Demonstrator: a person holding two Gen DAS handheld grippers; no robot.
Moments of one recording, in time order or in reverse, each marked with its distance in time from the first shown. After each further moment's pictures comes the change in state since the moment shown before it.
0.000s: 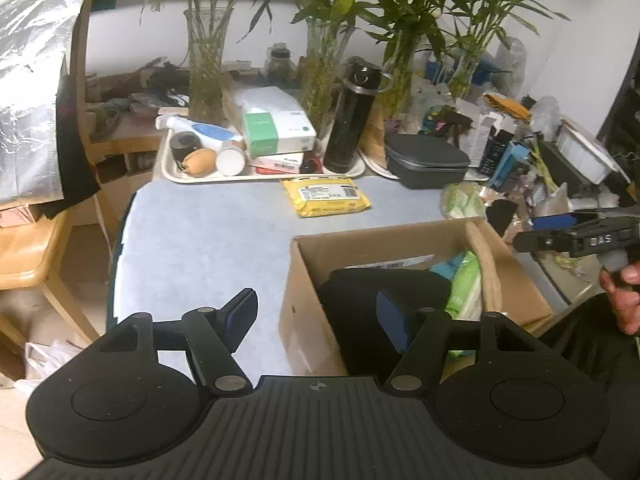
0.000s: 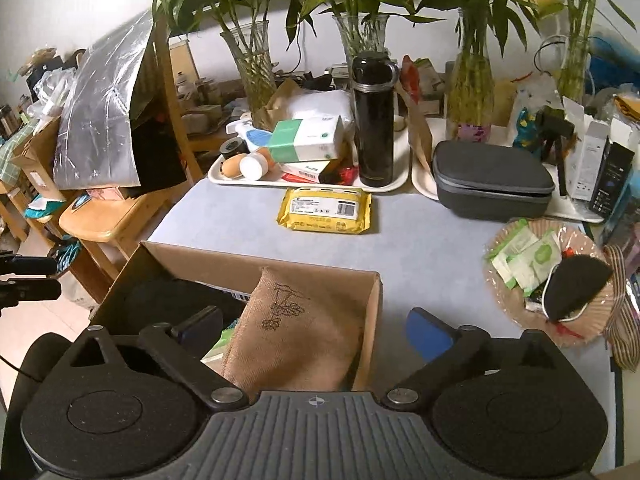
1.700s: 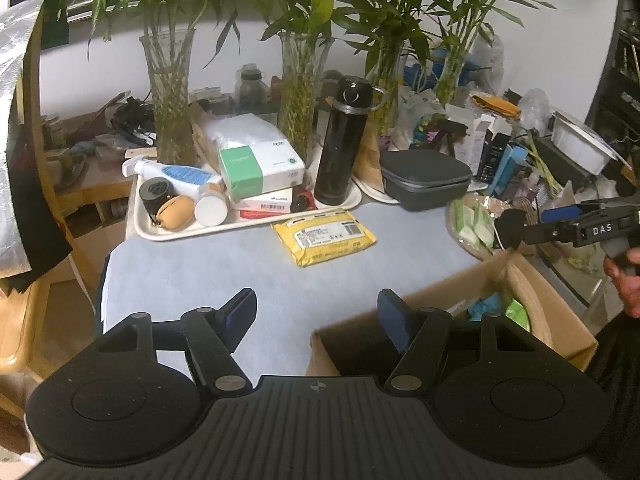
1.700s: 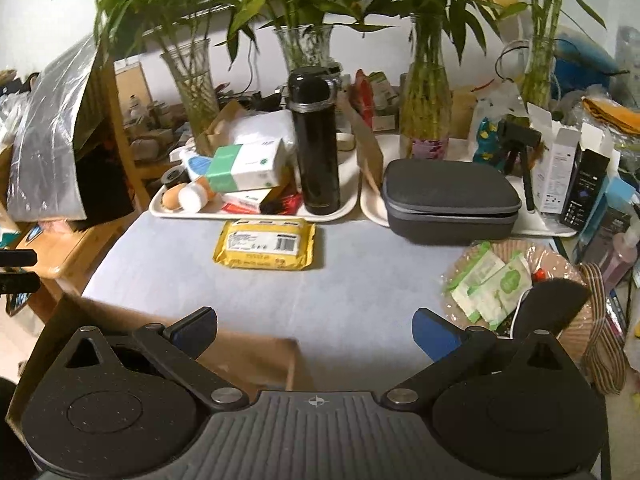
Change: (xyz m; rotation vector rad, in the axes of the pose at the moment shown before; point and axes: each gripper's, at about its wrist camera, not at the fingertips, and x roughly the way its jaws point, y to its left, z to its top) left arm 0.060 0.024 0.047 0.116 -0.057 -0.062; right arm 0.046 -0.049 0.030 0.054 -0.065 -0.106
